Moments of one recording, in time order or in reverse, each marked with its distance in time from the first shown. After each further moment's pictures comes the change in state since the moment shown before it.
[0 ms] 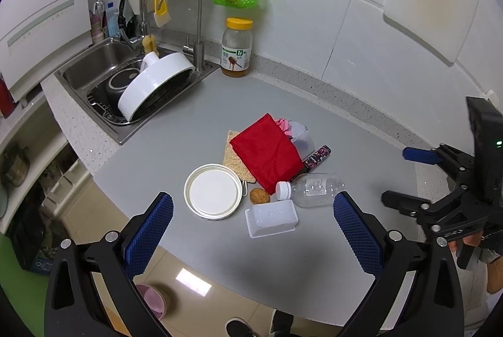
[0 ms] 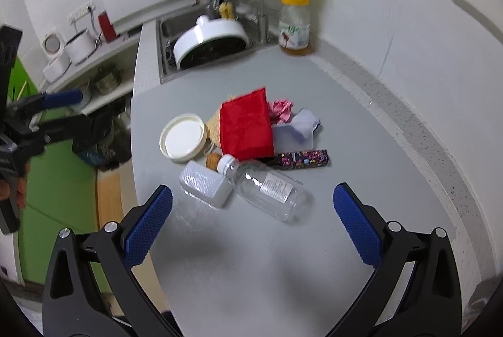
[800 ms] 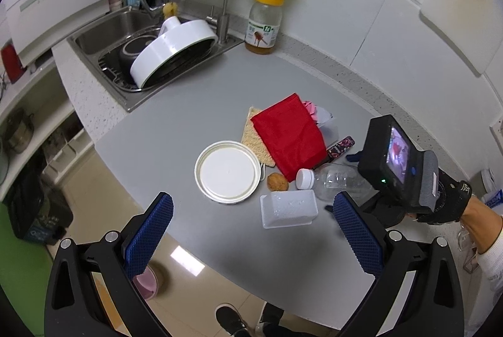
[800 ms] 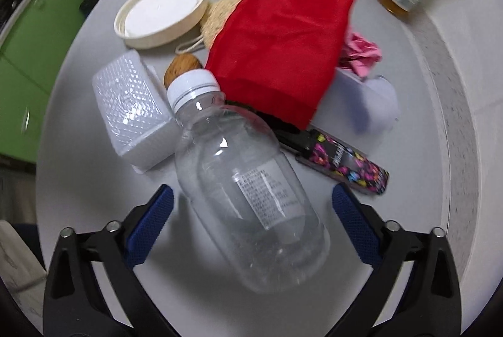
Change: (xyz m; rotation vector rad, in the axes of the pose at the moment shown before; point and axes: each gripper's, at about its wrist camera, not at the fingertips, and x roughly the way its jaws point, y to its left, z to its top) left arm 0.034 0.022 -0.009 -0.111 0.086 0.048; right arm 0.176 0.007 -0.013 -0.531 0.363 0.008
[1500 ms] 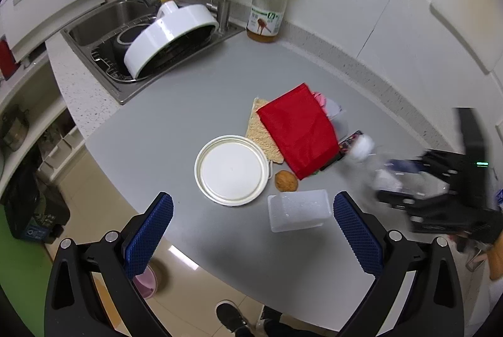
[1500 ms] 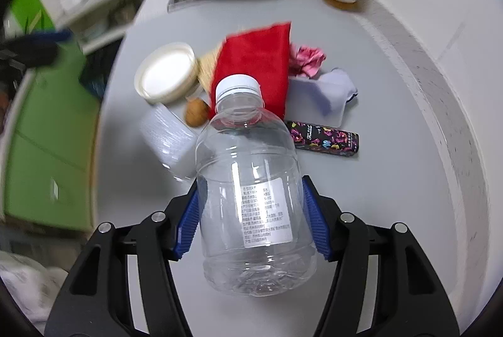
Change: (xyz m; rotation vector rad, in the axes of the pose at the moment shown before) left arm 0.036 0.012 0.005 0.008 0.046 -0.013; right arm -0.090 -0.014 -0.041 0.360 -0.232 0.092
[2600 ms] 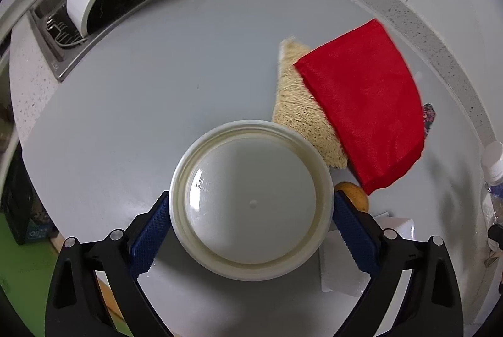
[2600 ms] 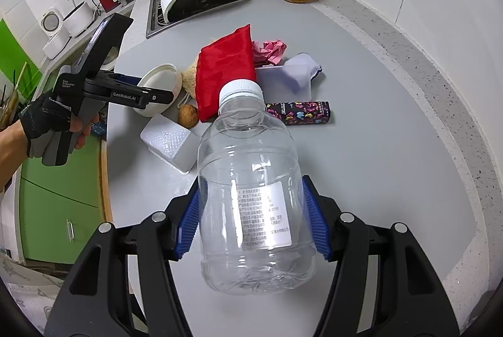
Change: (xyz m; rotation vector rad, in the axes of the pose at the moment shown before) left arm 0.143 0.020 0.021 0.038 0.225 0.008; right arm -0.022 -0.016 -0.027 0.165 -0.021 -0.022
